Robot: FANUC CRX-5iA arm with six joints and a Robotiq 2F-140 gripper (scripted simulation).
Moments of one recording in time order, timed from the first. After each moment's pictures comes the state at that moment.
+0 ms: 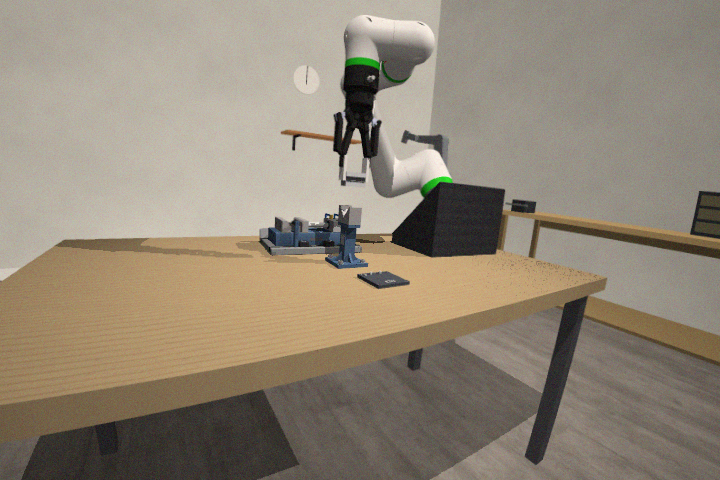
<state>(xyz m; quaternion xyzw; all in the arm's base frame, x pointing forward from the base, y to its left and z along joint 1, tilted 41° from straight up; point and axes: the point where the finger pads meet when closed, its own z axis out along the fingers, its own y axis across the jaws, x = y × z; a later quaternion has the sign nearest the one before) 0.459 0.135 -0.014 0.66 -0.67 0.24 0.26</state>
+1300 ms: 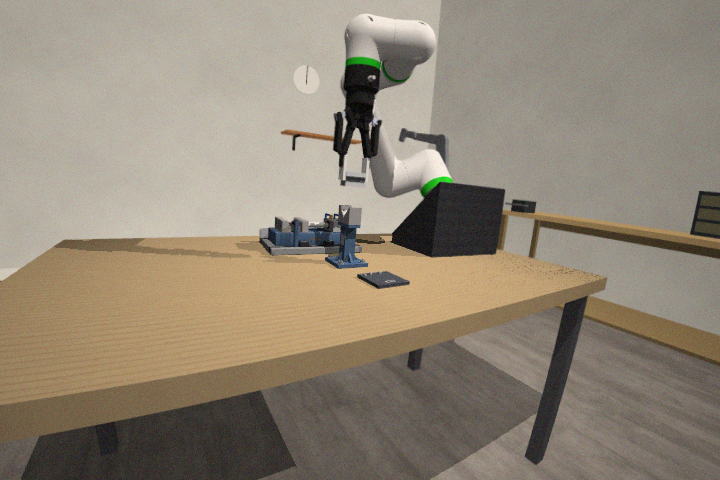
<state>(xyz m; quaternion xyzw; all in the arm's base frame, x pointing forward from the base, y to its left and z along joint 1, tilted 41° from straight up) 0.459 0.135 -0.014 0.65 -0.67 0.24 0.26</state>
